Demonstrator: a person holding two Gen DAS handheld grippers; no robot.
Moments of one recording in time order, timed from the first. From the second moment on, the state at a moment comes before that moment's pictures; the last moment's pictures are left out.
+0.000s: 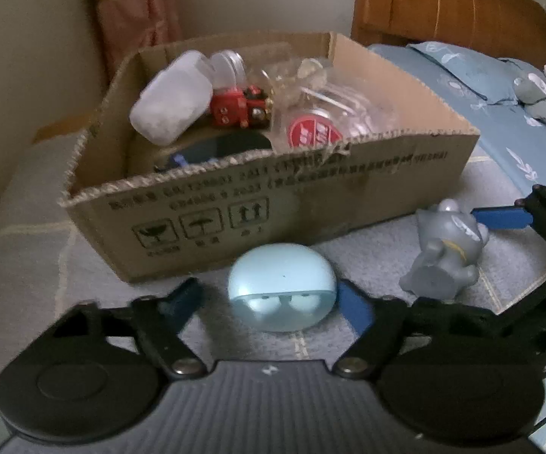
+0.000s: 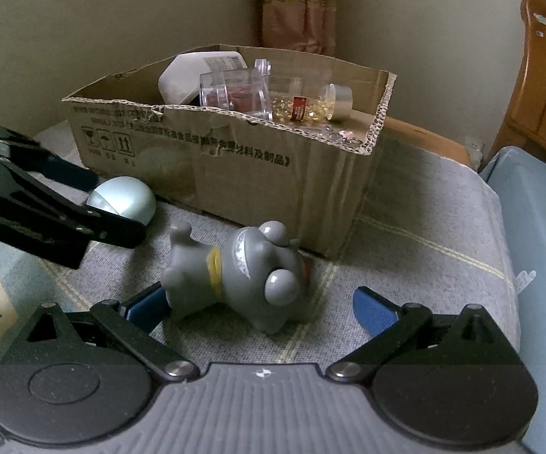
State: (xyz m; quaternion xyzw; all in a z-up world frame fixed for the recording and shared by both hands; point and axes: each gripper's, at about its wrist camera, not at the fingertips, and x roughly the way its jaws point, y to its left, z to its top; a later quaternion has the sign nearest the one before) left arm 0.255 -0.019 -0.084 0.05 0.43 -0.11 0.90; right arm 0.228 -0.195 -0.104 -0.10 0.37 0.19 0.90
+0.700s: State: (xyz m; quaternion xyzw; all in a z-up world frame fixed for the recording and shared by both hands) left arm 0.231 0.034 -0.082 0.04 0.44 -0.09 0.90; right arm 0.227 -0.172 -0.102 -0.11 0.39 0.22 0.89
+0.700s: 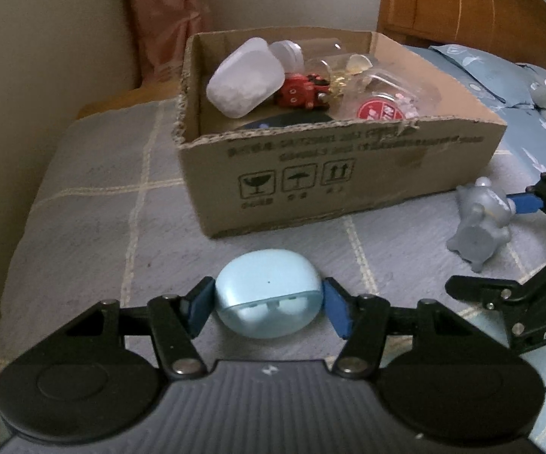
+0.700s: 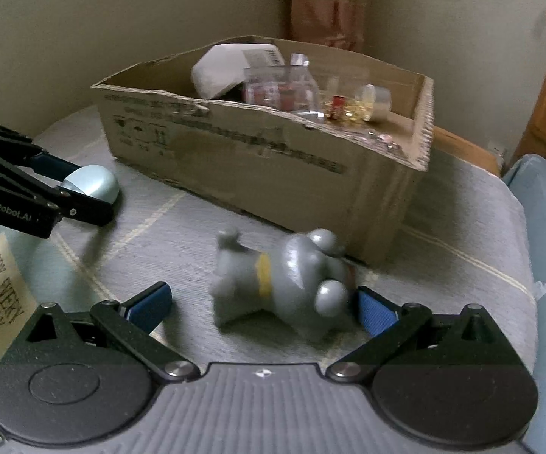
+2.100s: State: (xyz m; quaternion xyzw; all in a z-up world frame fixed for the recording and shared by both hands) left arm 0.227 0.039 -0.066 0.08 0.45 -0.13 0.88; right arm 0.218 -0.167 -0.065 -0.12 0.40 0.20 0.89
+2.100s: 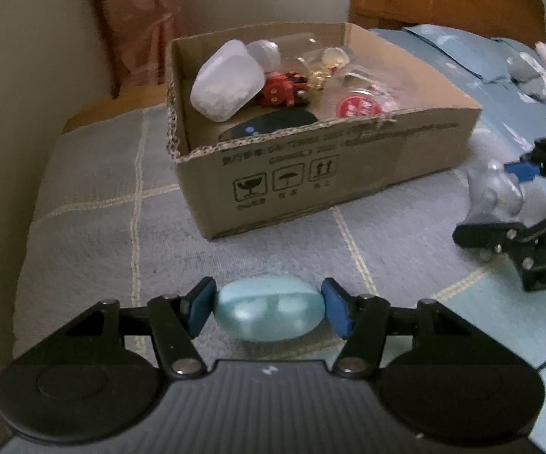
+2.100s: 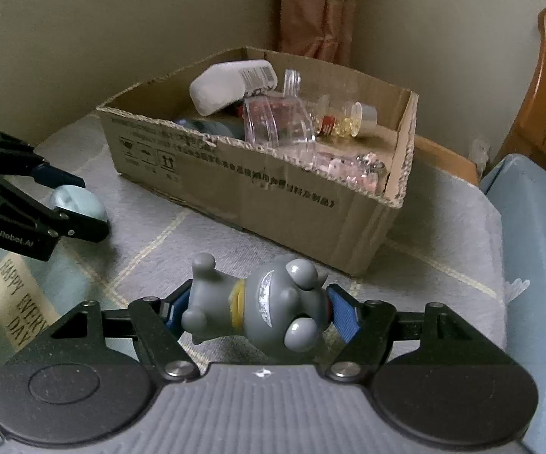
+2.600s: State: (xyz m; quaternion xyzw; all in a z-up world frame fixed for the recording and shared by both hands) left arm 0.215 0.029 -0.006 0.11 0.42 -0.19 0.88; right arm 0.205 -0.175 -0.011 -0.14 0.37 0.22 0.89
